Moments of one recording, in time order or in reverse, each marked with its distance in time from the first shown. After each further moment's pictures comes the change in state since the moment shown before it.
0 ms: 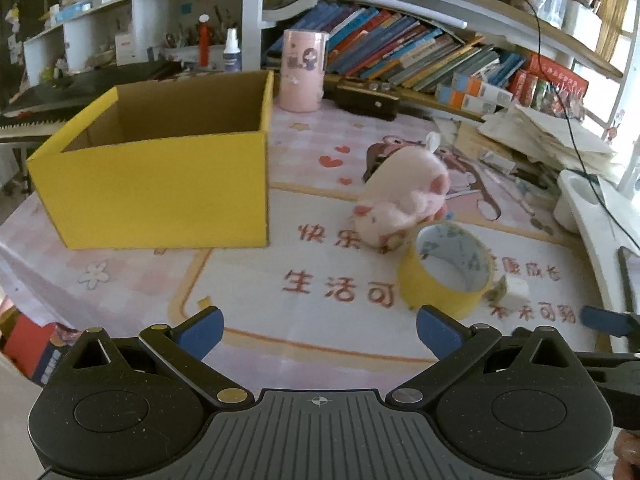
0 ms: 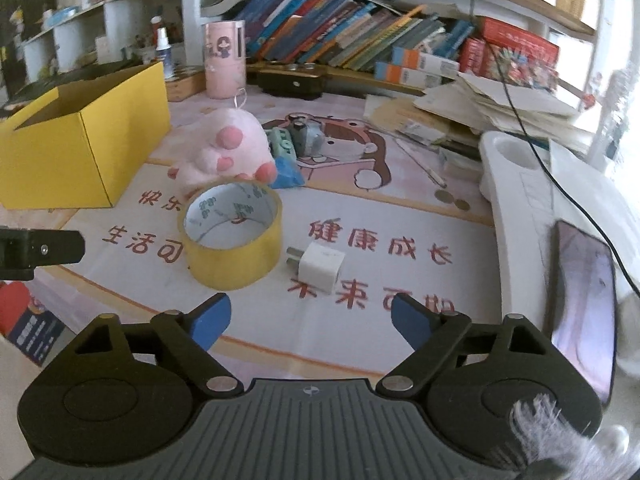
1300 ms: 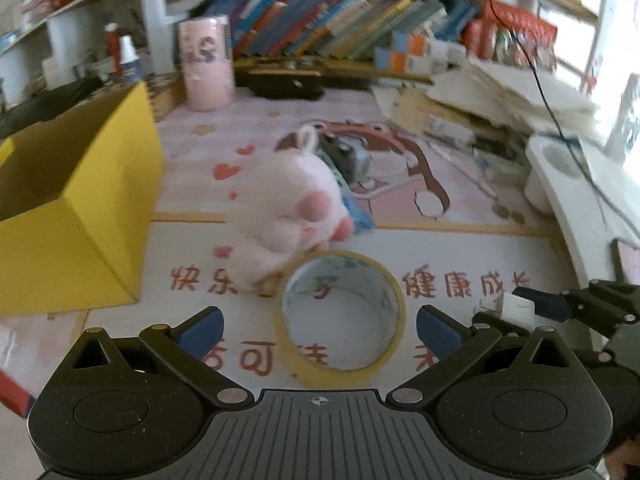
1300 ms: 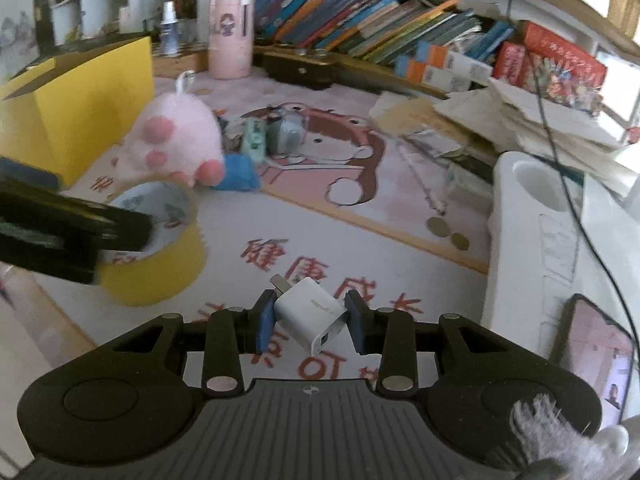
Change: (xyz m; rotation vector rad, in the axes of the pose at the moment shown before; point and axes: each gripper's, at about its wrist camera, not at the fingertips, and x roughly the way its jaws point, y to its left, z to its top) left arm 0.072 -0.104 0.040 0.152 0.111 -0.029; right arm 0.057 -0.064 0.026 -0.137 0.038 0.093
